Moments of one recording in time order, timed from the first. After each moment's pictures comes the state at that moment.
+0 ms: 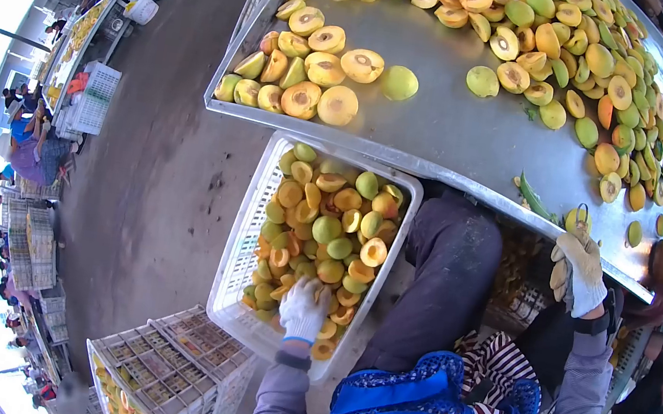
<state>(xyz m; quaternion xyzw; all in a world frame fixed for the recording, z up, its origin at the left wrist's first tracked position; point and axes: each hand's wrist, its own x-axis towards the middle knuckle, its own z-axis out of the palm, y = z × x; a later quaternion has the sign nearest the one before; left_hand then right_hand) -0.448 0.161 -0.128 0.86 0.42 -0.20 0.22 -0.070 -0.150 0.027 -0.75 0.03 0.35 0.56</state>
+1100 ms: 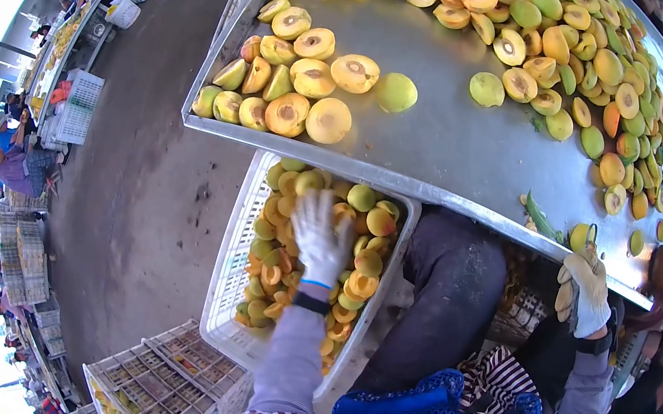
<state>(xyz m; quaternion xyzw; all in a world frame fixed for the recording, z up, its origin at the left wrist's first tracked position) -0.292 0.228 -0.174 0.92 0.30 0.19 0.14 -0.075 -0.144 0.032 -0.74 0.04 0.33 0.58</state>
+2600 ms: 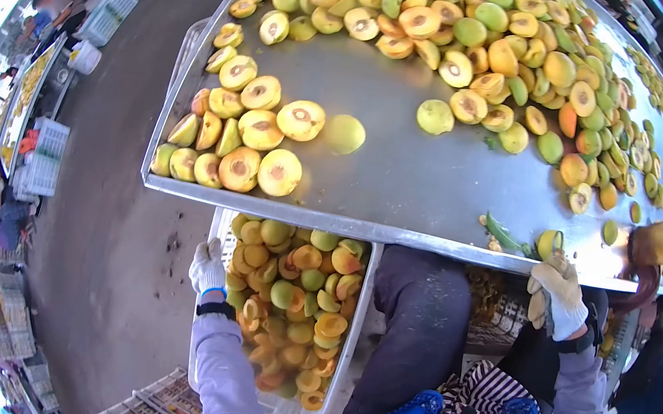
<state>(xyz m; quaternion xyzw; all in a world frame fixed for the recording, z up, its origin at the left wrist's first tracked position) -0.351 0.389 -0.170 0.78 0.60 0.05 0.17 -0.076 -0.138 0.037 -0.75 0.06 0.33 0.57</state>
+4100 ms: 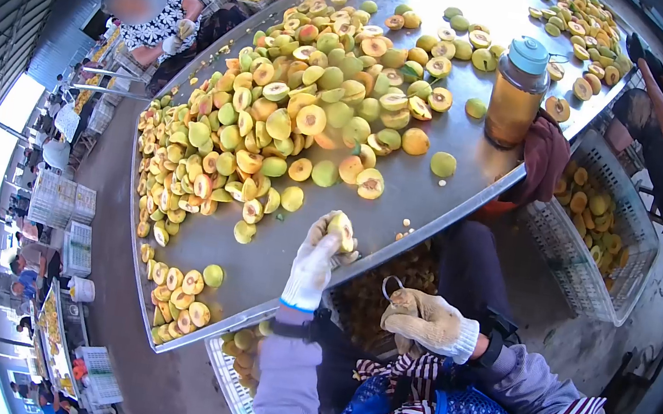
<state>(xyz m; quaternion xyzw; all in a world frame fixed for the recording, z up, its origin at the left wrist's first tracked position) -0.048 -0.028 0.042 0.60 0.08 -0.17 0.78 -0.159 -0.255 0.081 -0.49 0.02 0.36 0.79</state>
